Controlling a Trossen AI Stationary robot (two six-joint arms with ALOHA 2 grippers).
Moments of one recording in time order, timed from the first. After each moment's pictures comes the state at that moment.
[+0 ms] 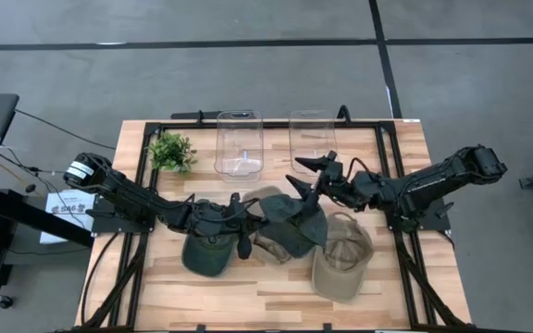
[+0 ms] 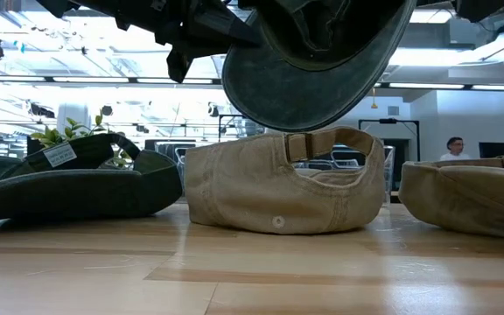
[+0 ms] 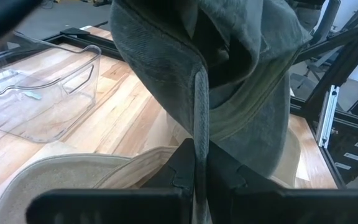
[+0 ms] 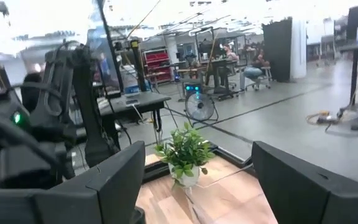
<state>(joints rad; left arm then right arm) -0.39 1.53 0.76 0.49 -0.50 -0.33 0.17 1.26 0.67 0.72 0.60 0.07</state>
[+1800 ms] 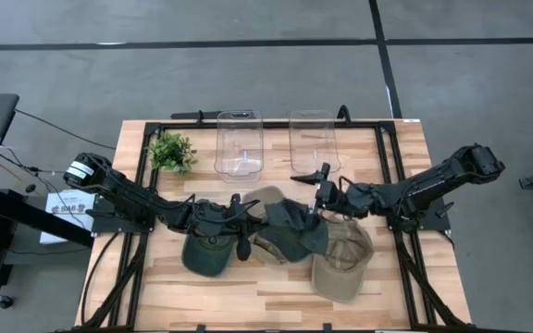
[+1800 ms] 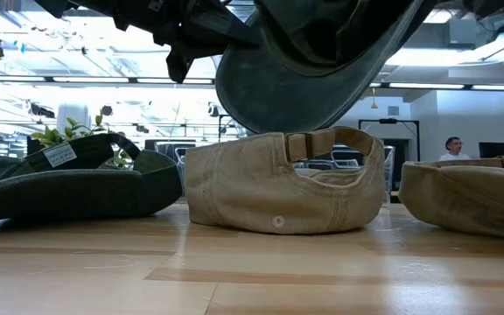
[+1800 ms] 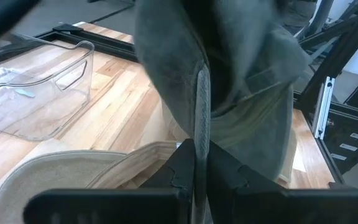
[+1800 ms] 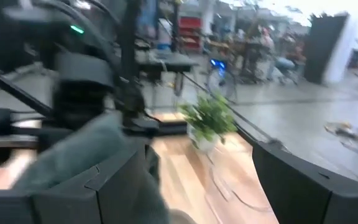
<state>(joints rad) -0.38 1.53 0.76 0.48 -0.48 -0.32 0.28 1.28 0.67 0.58 0.54 -0.10</state>
